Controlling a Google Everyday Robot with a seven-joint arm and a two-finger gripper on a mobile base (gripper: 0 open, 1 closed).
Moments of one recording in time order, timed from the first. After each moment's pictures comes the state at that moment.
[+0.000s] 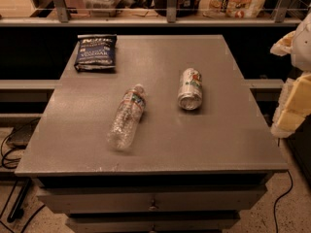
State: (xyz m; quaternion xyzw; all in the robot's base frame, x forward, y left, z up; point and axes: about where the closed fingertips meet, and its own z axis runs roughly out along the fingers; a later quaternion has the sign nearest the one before) arm 0.438 -0.217 0.976 -0.60 0.78 -0.03 0.16
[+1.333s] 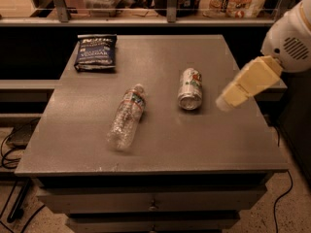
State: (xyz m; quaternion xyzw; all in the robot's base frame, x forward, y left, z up) arm 0.467 -0.167 0.980 -0.42 0.87 0.06 0.25
